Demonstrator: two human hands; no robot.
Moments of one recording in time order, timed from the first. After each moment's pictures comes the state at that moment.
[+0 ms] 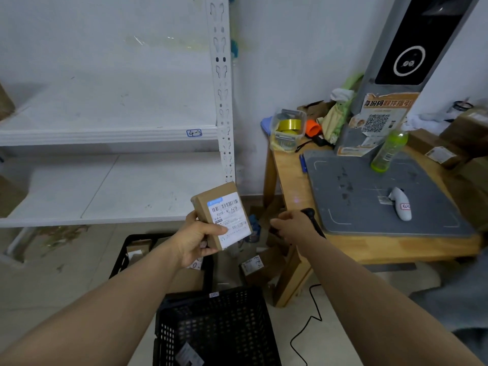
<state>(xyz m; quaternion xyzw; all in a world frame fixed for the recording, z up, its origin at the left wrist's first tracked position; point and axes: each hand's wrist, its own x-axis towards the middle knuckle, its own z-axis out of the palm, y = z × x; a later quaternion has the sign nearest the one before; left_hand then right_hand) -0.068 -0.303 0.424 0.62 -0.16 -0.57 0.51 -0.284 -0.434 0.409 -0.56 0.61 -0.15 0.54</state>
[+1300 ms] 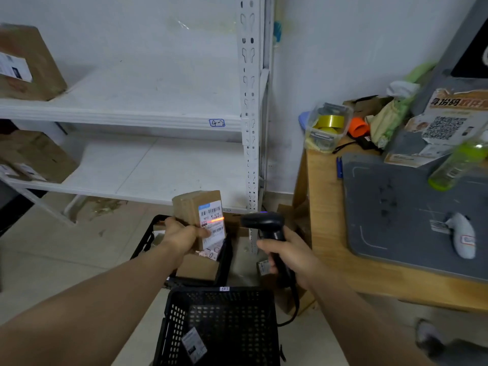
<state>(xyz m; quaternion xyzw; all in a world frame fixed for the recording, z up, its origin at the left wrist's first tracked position) -0.051 -0.306 0.390 0.78 -0.03 -0.37 0.50 -0.279 -0.424 0.400 -0.52 0.41 -0.09 0.74</state>
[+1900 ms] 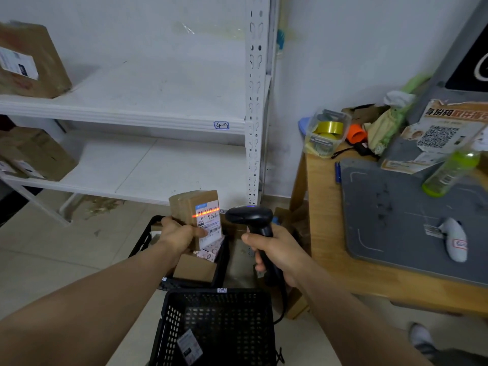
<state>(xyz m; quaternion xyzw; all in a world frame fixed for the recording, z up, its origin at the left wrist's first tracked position) -0.042 -0.292 0.394 0.79 -0.04 -0.36 0.50 -0.257 -0.396 0.432 -0.57 0.37 -0.10 0.72</state>
